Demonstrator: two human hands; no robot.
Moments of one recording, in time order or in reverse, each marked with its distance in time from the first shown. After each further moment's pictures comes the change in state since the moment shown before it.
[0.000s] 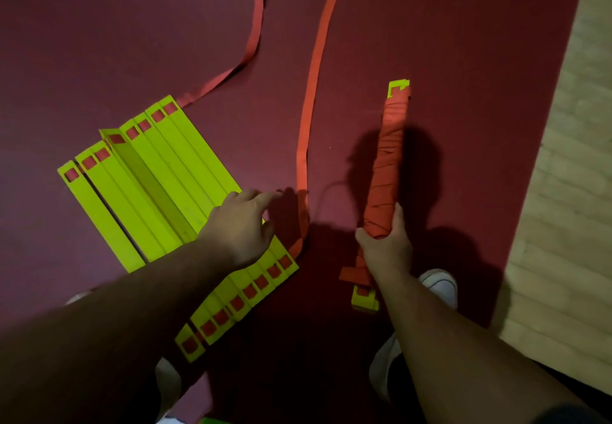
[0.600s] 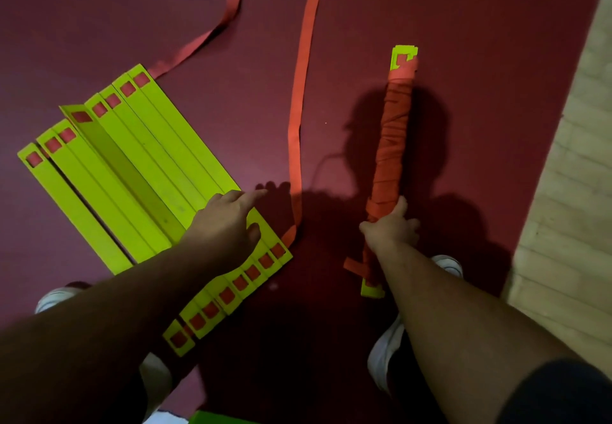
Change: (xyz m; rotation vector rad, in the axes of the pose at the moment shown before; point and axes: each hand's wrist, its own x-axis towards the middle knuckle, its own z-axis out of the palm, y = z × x) left_hand 0.013 -0.021 0.039 0.018 -0.111 -0.081; right_hand 0.051 0.018 0.024 -0.428 -0.055 0.304
